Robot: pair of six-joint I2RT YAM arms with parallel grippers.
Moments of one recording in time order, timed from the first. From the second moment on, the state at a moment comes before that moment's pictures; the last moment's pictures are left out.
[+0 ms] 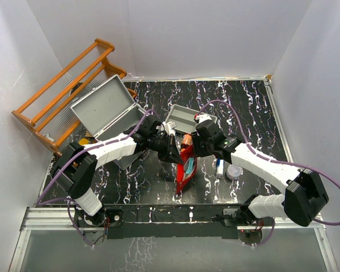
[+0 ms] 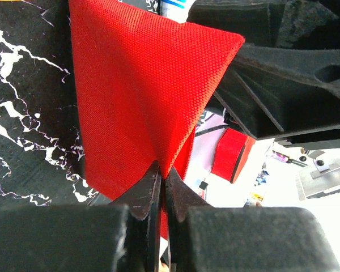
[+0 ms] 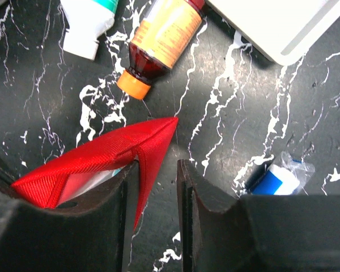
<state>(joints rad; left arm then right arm) -0.70 1.63 0.99 -0.20 0.75 -0.83 0.68 1.28 0.89 -0.50 0.13 0.37</state>
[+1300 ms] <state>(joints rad) -0.71 1.20 0.64 0.00 0.56 -0.81 0.67 1.27 0.80 -0.45 0.42 1.01</state>
